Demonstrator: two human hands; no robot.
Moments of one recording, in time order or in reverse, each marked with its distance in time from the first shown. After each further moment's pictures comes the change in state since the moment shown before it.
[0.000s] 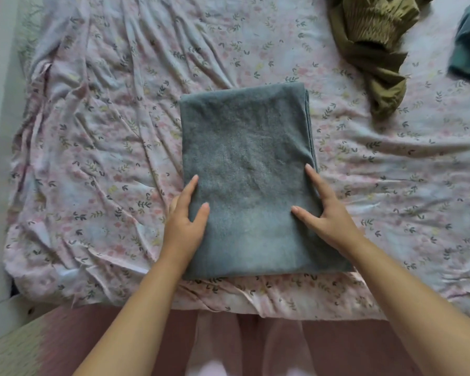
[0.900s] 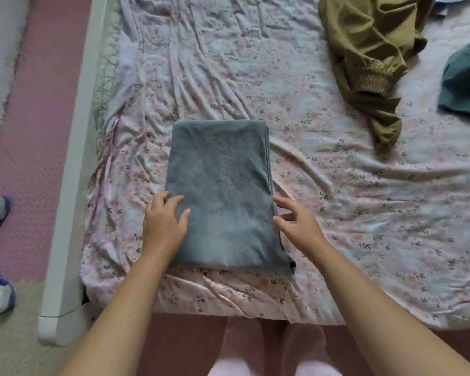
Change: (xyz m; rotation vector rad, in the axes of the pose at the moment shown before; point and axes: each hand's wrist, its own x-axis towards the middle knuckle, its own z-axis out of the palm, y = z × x) left_hand 0.030 0.034 -0.115 0.667 0.084 0.030; right_hand 0.012 -0.102 0.053 0.201 -0.004 0.201
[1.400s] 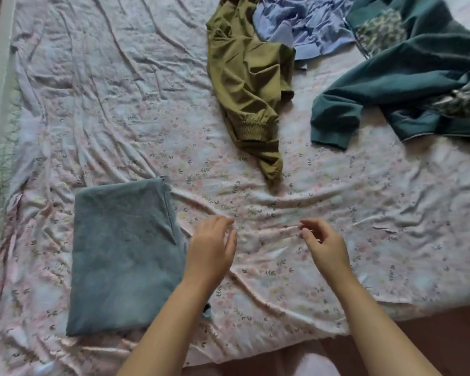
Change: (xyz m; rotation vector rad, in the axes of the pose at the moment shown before) left_hand -0.045 0.254 0.058 -0.119 -0.089 0.545; right_hand -0.057 0.036 -0.207 0.186 0.458 0.027
